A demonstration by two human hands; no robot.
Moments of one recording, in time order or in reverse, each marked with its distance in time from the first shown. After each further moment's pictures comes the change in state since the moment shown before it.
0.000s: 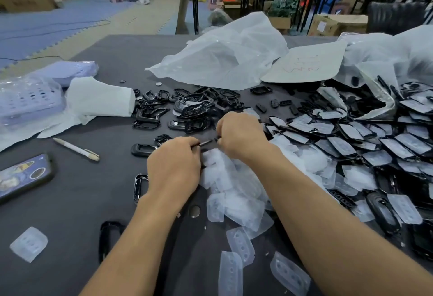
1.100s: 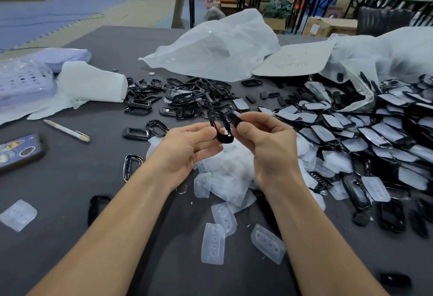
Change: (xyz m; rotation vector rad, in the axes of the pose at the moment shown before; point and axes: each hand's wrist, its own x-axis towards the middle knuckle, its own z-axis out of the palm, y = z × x) left_hand -0.014 0.022 -0.007 -1.467 -0.575 -0.430; right_hand -0.099 0.030 0.001 1.751 0.392 0.293
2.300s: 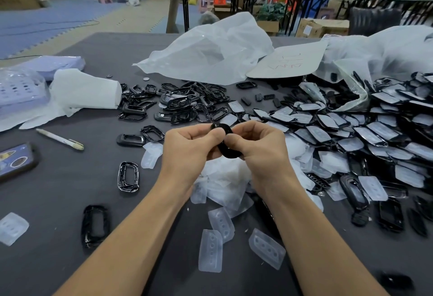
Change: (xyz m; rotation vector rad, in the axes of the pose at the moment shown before) left_hand -0.010 -0.010 0.026 0.205 0.195 0.303; right_hand 0.001 0.003 -0.002 -0.281 -0.087 0.004
